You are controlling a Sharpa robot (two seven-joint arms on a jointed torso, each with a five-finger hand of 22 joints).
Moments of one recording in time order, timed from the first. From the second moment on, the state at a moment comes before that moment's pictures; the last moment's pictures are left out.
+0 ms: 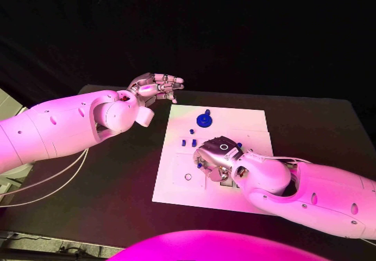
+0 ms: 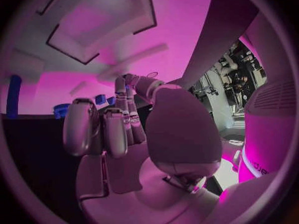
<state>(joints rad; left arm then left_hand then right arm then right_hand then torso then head) 1.21 -0.87 0.01 1.38 -0.05 -0.10 0.25 1.42 -0.20 0.57 0.05 0.17 0.80 0.20 0.26 0.36 0.85 0.16 0.46 0.21 0.93 0.08 1.13 0.45 0.17 0.89 0.16 0.82 0.79 1.11 -0.63 -0.18 1.71 -1.91 -0.26 -0.31 1.32 -0.24 0.64 0.04 0.14 1.03 0.12 0.22 0.40 1.27 0.05 0.06 0.14 1.47 -0.03 1.41 1.31 0.08 1.47 0.06 1.23 1.31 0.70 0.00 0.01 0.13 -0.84</state>
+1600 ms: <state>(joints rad) 1.21 -0.88 0.01 1.39 -0.06 -0.08 0.25 1.42 -0.20 0.57 0.05 0.17 0.80 0.20 0.26 0.36 0.84 0.16 0.46 0.21 0.93 0.08 1.13 0.45 0.17 0.89 0.17 0.82 0.79 1.29 -0.94 -0.15 1.75 -1.59 -0.26 -0.29 1.50 -0.23 -0.09 0.30 0.08 0.88 0.09 0.08 0.34 0.95 0.11 0.12 0.07 1.46 0.01 1.41 1.30 0.08 1.47 0.10 1.07 1.21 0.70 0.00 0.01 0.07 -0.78</state>
